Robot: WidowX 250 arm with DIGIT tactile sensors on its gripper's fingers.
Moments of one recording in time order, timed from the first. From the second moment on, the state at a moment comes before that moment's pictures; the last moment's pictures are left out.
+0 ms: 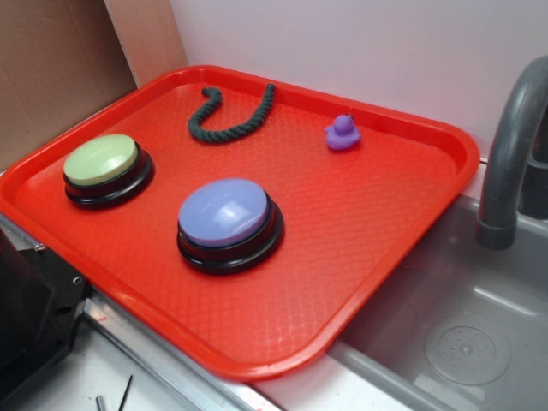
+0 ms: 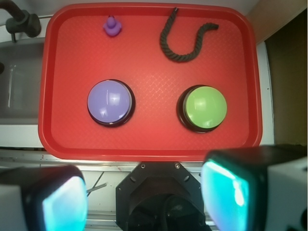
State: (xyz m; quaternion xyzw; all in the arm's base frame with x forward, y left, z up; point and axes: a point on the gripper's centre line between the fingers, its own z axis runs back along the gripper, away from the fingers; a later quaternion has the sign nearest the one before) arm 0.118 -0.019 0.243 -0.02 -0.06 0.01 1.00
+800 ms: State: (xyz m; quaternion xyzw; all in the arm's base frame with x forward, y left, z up) arm 0.153 -0.024 0.218 -0.01 -0.08 0.07 0.99
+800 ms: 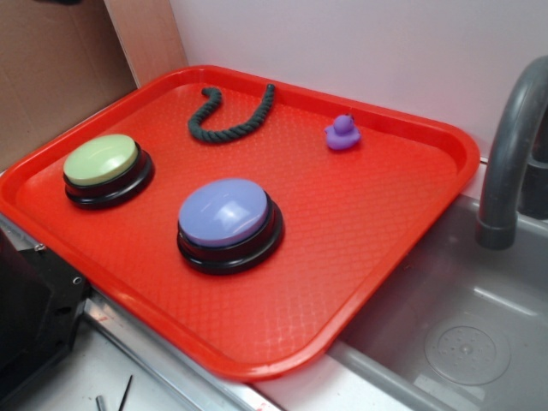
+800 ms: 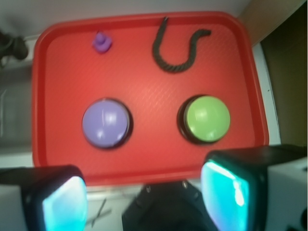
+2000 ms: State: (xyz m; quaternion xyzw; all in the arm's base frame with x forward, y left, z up) arm 0.297 -0.080 0.082 0.02 -0.13 0.09 0.99
